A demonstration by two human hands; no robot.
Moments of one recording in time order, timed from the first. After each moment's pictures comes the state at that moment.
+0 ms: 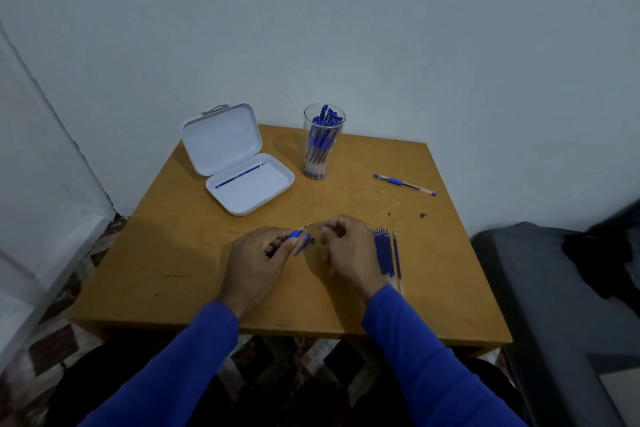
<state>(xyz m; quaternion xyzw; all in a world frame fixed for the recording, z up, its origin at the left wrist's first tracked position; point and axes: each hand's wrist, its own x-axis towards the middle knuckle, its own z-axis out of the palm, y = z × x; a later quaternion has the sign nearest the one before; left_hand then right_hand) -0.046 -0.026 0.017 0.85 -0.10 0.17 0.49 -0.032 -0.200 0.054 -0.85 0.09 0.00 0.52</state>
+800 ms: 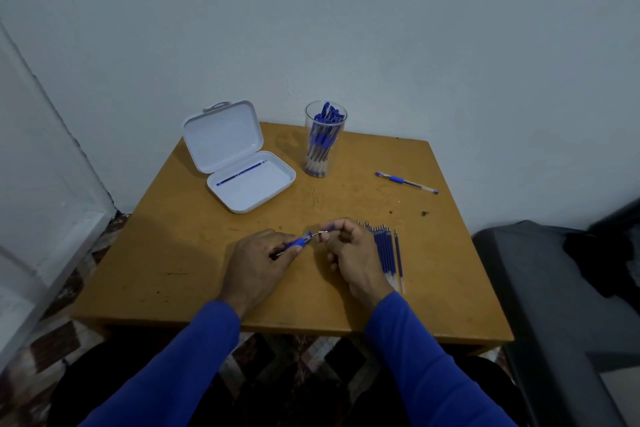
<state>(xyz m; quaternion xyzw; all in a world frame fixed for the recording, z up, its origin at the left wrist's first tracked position) -0.043 -0.022 0.006 0.87 -0.12 0.14 0.45 -0.044 -0.208 0.046 -0.75 0.08 0.02 0.65</state>
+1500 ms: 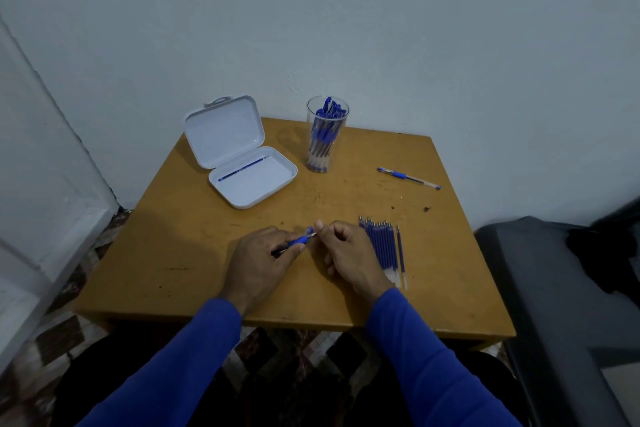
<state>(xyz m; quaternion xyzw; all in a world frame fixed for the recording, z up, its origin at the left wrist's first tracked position) -0.048 -0.022 0.009 0.88 -0.13 0.14 0.44 -0.044 -0.206 0.042 -0.81 0.04 0.06 0.59</state>
